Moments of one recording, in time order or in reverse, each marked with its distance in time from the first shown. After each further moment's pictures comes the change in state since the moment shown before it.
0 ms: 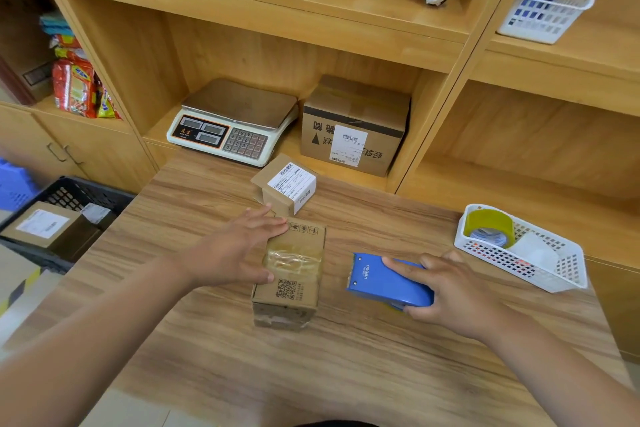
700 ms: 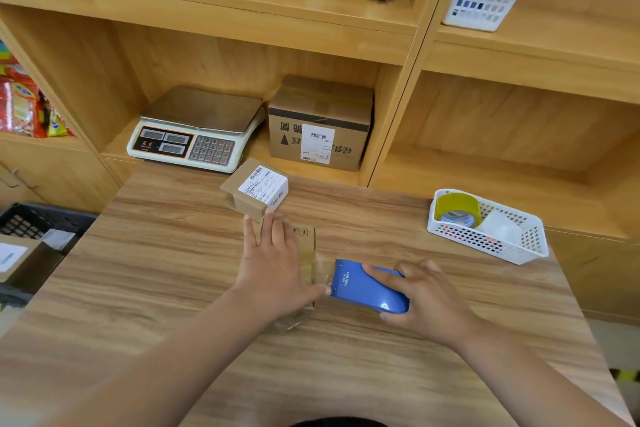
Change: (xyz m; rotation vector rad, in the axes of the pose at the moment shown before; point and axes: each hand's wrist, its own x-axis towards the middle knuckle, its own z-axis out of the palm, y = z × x) left_hand 0.042 0.112 0.039 0.530 0.010 -0.409; right_hand -0.025 -0.004 0.033 0.024 0.068 0.098
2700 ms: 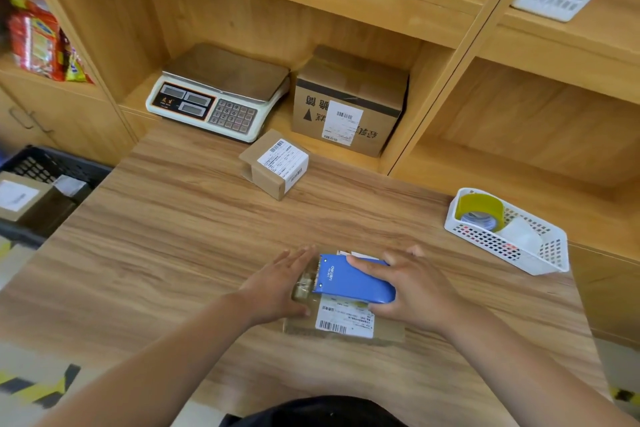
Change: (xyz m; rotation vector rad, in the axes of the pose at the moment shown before) left_hand 0.009 -0.026 0.117 -0.653 -0.244 0.255; right_hand 0.040 -0.031 -0.005 -0.039 -0.159 -0.125
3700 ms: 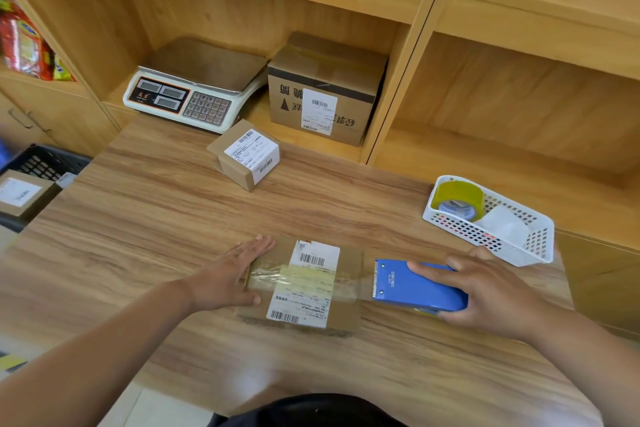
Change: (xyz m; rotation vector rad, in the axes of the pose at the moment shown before) left_hand 0.006 0.008 0.002 -0.053 -0.014 0.031; right_hand -0.101 0.139 -0.023 0.050 -0.236 0.033
